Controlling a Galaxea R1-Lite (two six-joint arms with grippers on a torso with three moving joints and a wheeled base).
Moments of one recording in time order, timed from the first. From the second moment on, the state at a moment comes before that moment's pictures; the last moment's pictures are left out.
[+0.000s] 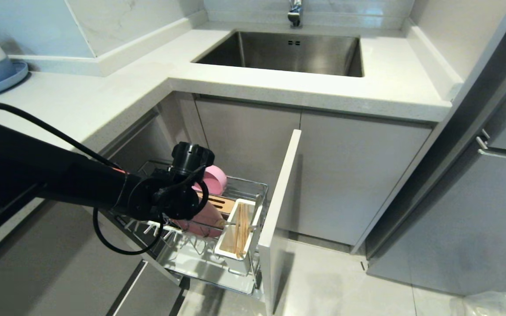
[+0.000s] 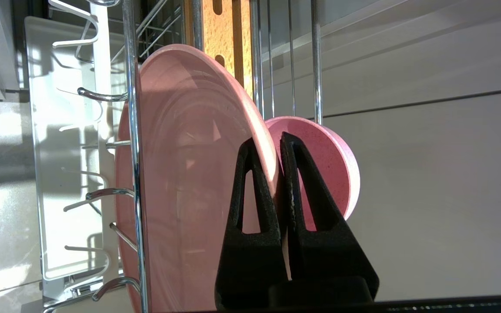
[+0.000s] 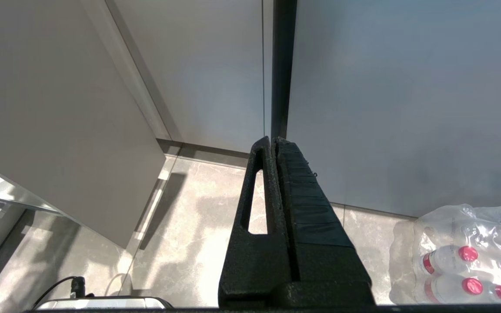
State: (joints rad) left arm -0.45 1.98 -1.17 -0.12 0.87 -1.61; right arm 0.00 0.00 0.00 0.00 -0.02 0.04
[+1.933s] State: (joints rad) left arm -0.48 1.93 -1.18 0.00 0.86 -1.61; right arm 0.00 0.00 0.00 0.00 -0.02 0.04
